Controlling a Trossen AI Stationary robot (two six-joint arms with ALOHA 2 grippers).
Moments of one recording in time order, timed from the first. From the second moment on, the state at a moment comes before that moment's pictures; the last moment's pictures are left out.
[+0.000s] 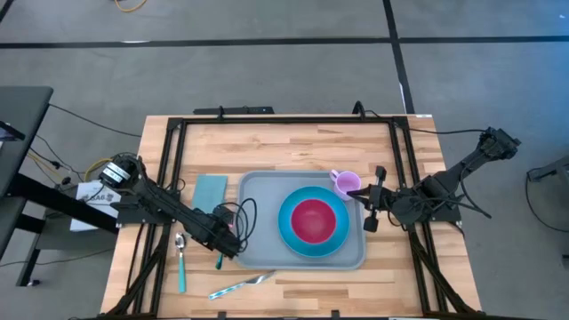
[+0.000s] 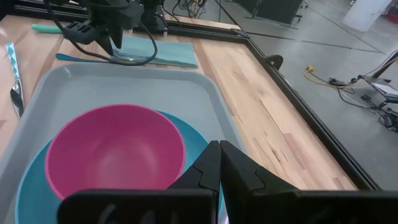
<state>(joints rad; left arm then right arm) -0.51 1.66 0.95 -1.00 -0.14 -1.50 0.59 0.84 0.61 -0.38 0.81 0.19</state>
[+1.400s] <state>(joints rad) -0.52 1.78 1.01 -1.09 -0.14 -1.41 0.59 0.84 0.61 -0.39 0.81 0.20</state>
